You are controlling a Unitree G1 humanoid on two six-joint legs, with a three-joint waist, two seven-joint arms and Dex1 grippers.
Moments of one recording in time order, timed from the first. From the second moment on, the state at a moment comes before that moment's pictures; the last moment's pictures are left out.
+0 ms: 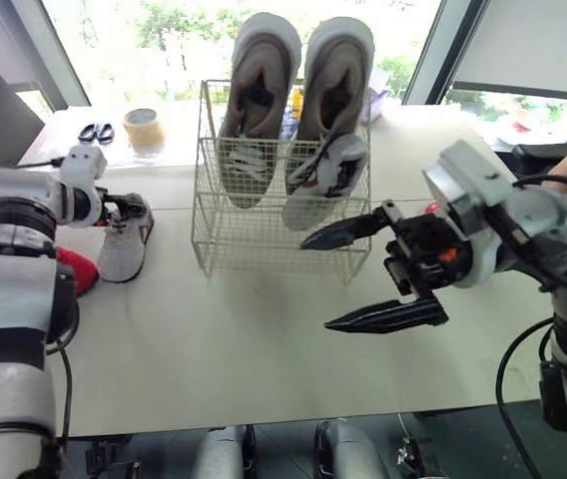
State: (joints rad) left arm -1.34 0.74 -0.16 1.35 -0.16 0.65 -0.64; right arm -0.78 -0.80 -0.10 -0.53 1.06 1.02 1.08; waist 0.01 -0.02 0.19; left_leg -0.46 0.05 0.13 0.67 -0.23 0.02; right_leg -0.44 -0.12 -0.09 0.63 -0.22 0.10
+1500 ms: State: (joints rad) left arm -0.92 0.12 0.10 -0.03 -0.10 -0.16 -0.04; right arm -0.78 -0.95 -0.25 -0.27 1.22 1.11 0.87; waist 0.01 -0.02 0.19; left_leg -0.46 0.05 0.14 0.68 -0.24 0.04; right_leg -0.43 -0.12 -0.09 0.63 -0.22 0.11
